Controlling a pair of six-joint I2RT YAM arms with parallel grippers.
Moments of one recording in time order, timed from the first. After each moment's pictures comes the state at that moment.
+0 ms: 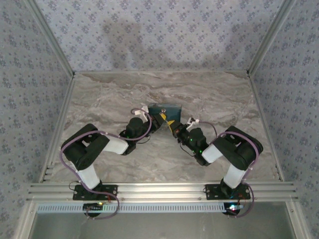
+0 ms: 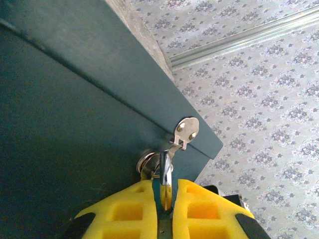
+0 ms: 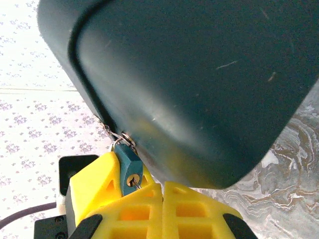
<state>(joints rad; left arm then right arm) -0.77 1.73 0.58 1.02 0.09 -1.22 0.72 1.71 0.32 1.30 0.03 1.47</state>
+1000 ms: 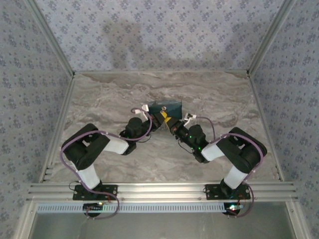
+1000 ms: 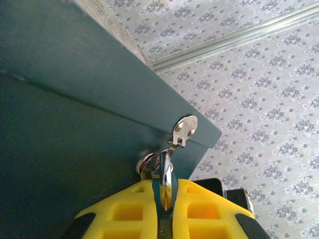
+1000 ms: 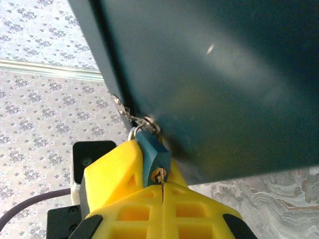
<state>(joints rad) -0.77 1.74 0.59 1.09 0.10 -1.23 0.70 1.66 0.38 1.25 -0.04 1.42</state>
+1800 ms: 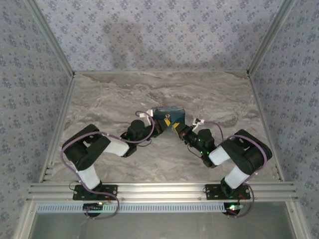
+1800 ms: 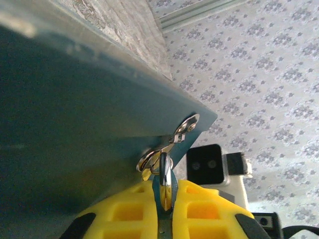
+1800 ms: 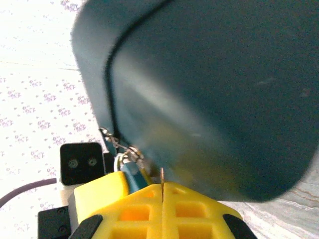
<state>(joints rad) -0.80 1.74 0.57 1.01 0.20 -1.20 0.60 1.61 0.23 1.29 -0.17 1.37</state>
